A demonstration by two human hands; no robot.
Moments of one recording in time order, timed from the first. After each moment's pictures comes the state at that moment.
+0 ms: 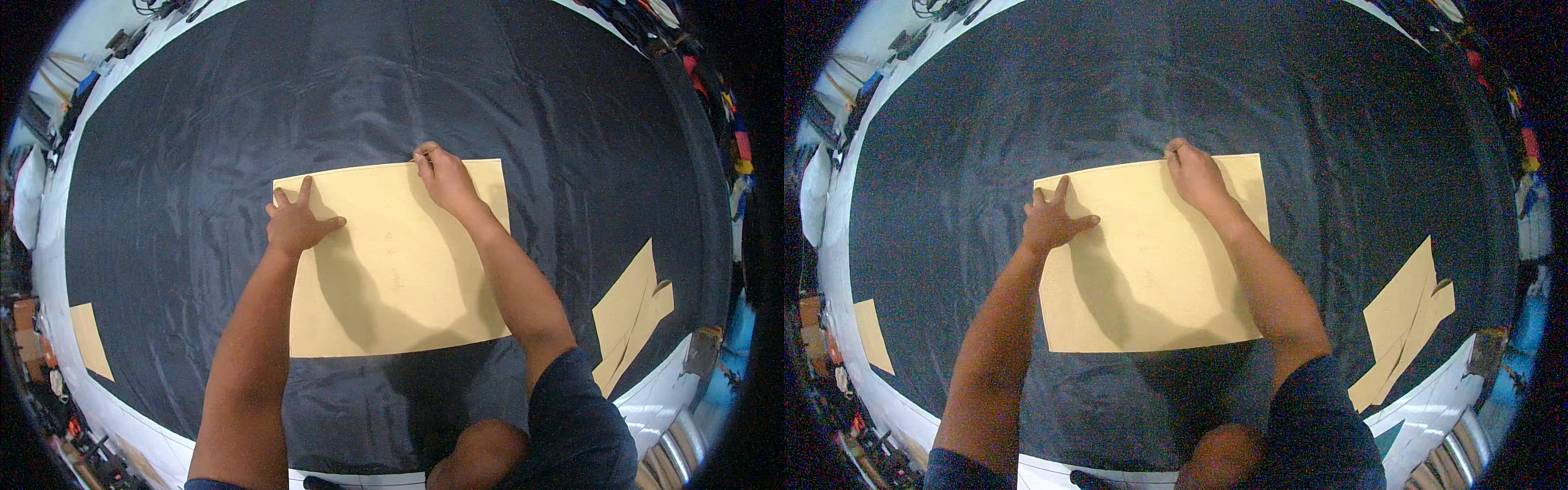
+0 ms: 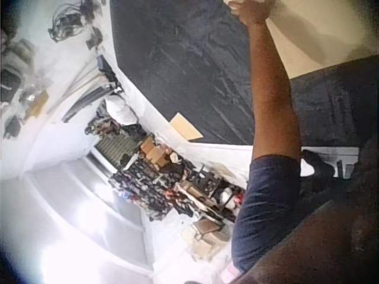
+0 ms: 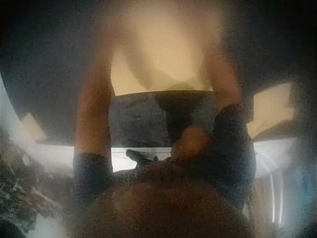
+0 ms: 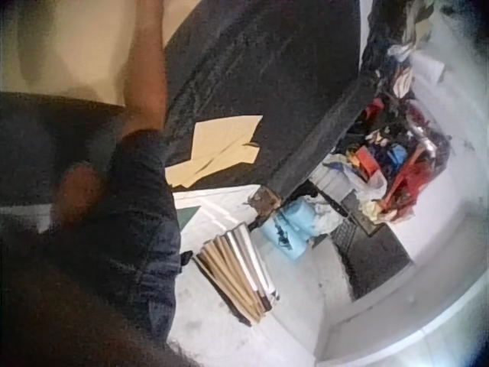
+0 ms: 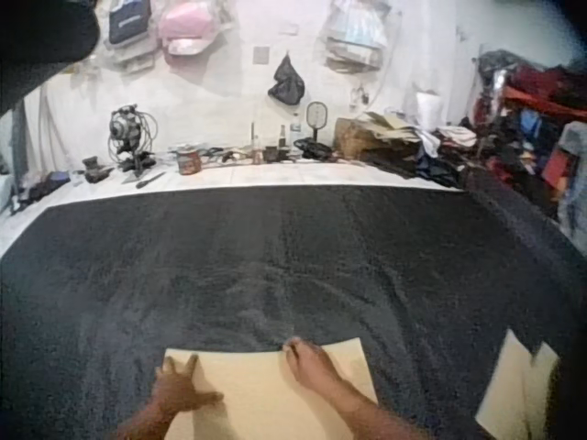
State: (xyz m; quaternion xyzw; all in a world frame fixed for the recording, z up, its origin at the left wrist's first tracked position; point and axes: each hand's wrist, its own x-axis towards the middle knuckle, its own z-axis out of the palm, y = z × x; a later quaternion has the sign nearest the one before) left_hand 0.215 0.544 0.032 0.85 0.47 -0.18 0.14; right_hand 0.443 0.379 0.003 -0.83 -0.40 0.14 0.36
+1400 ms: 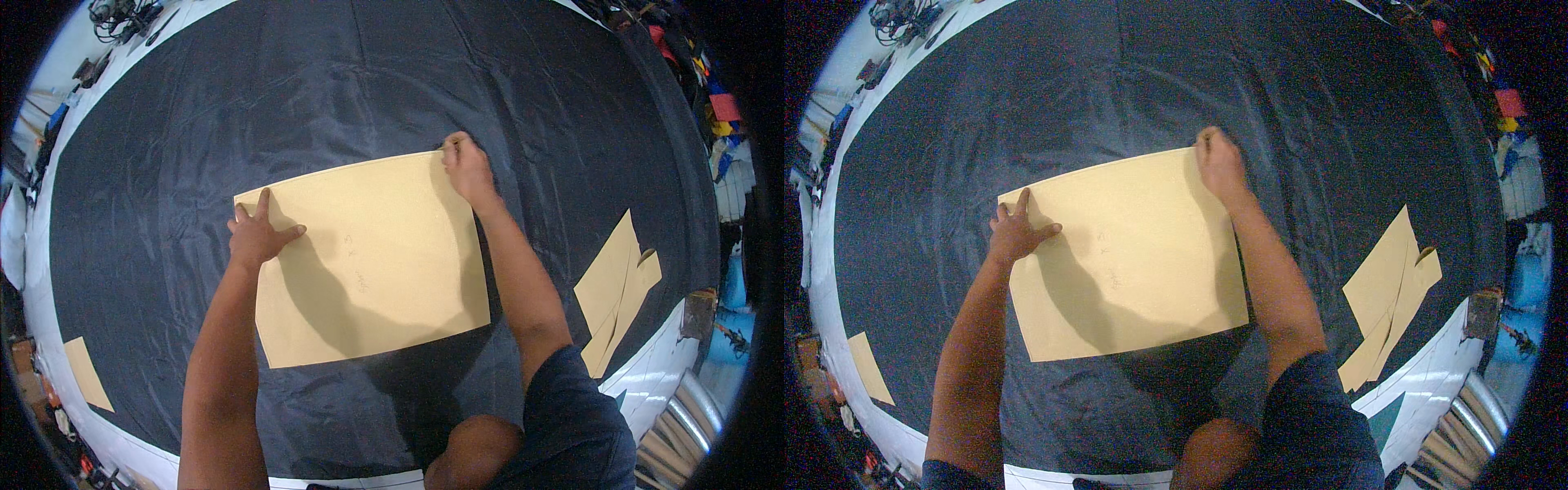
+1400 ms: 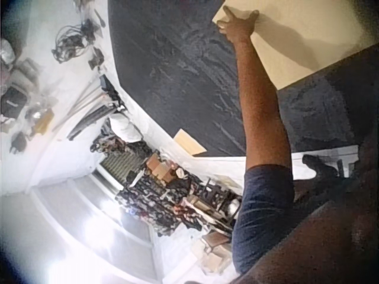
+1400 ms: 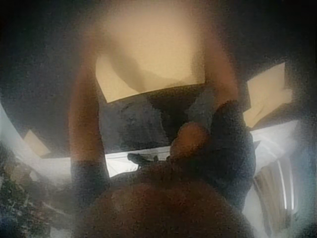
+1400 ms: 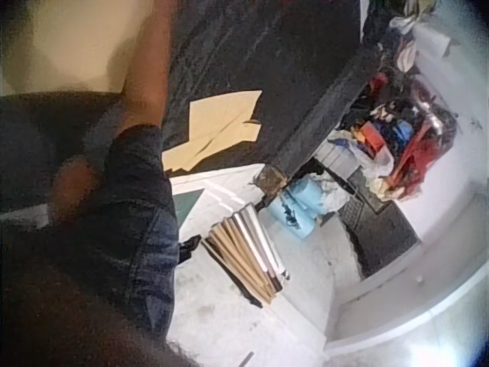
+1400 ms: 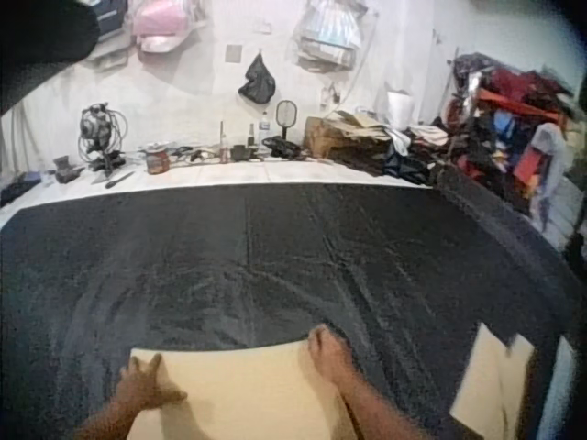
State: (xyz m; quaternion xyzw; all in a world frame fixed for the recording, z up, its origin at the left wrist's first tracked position) left_hand 0.215 0.548 0.020 0.87 0.45 -0.19 0.12; right_hand 0.517 0.293 -0.017 -0.88 -0.27 0.05 0.39
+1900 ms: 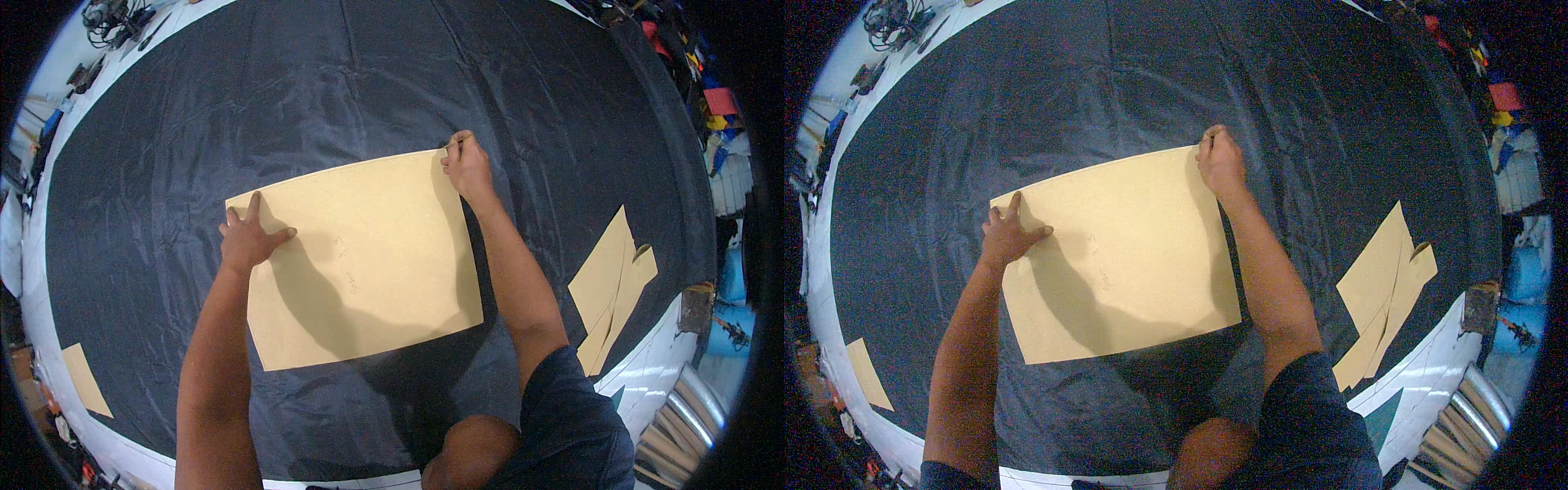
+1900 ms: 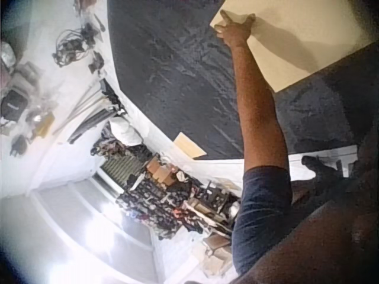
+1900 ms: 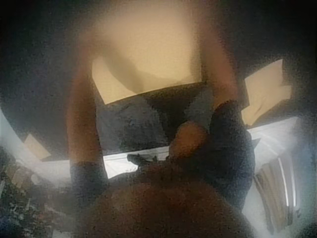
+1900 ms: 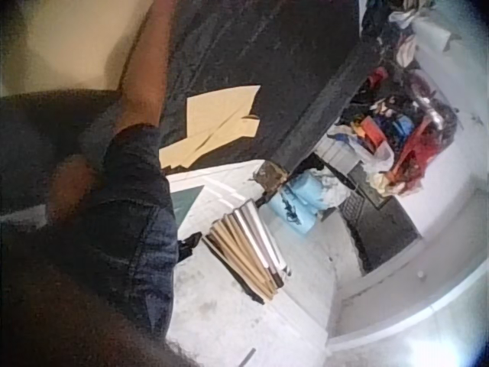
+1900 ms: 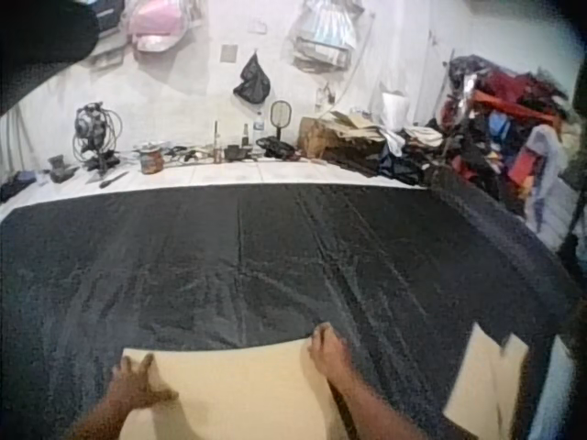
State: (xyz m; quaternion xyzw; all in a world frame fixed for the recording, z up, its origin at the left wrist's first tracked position) left_hand 0.219 0.547 0.024 0.86 0.46 -0.20 0.11; right_hand 0.527 0.283 -0.019 -0.89 -0.19 0.10 0.41
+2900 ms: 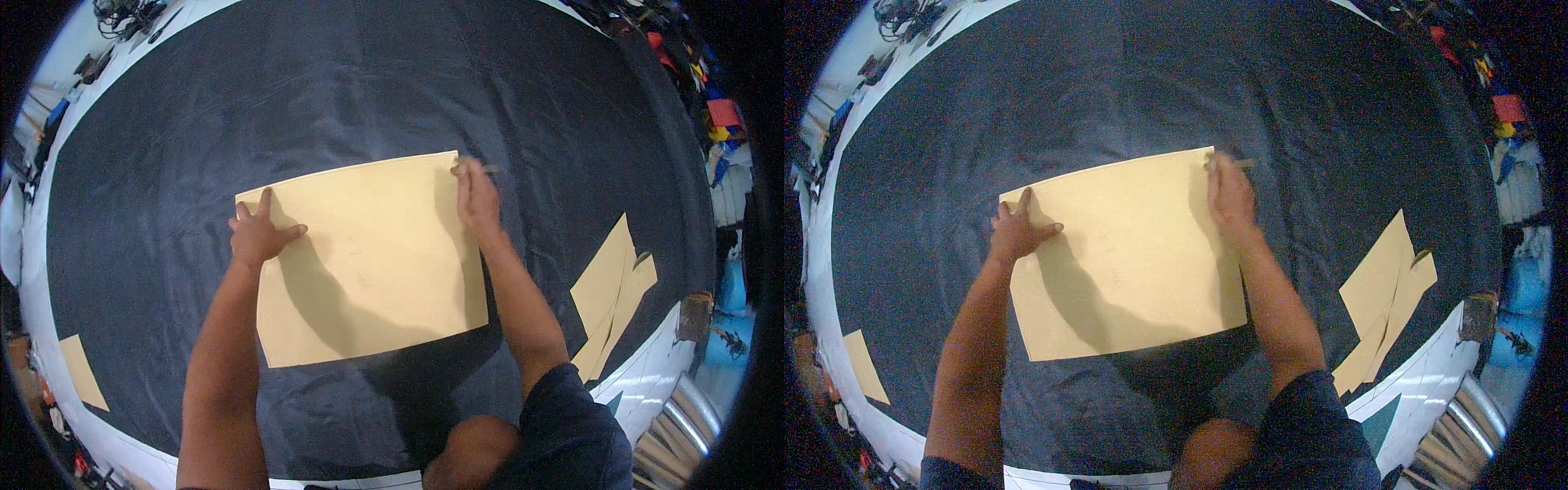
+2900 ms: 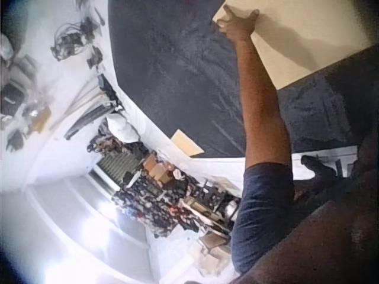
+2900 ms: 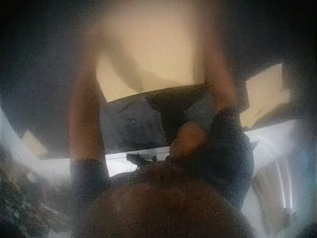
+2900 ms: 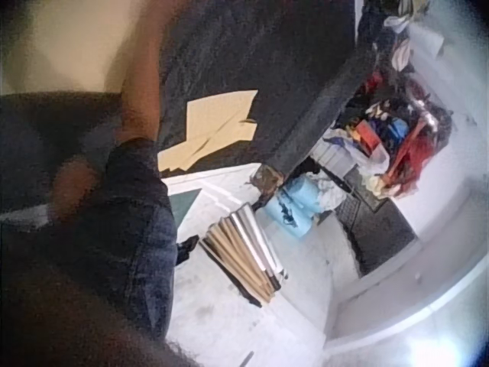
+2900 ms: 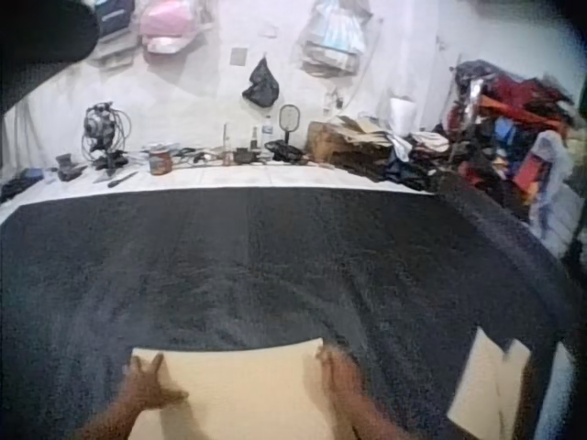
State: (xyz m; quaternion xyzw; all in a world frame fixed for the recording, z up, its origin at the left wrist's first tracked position) left_hand 0.215 0.545 0.028 0.86 0.46 -0.19 0.12; right_hand 0.468 0.258 0.004 -0.90 -0.32 0.03 0.30
